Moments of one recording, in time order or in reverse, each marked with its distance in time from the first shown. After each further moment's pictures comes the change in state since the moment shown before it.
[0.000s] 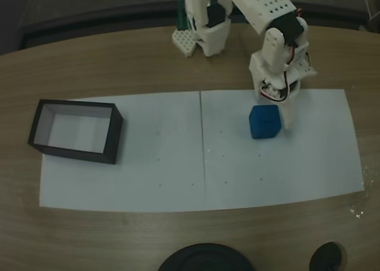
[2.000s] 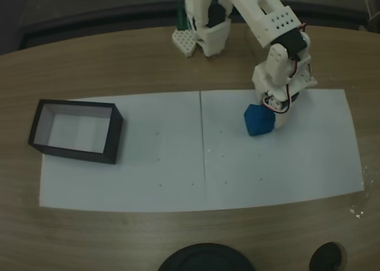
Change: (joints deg) arm 0.8 -7.7 -0.2 -5.9 0.0
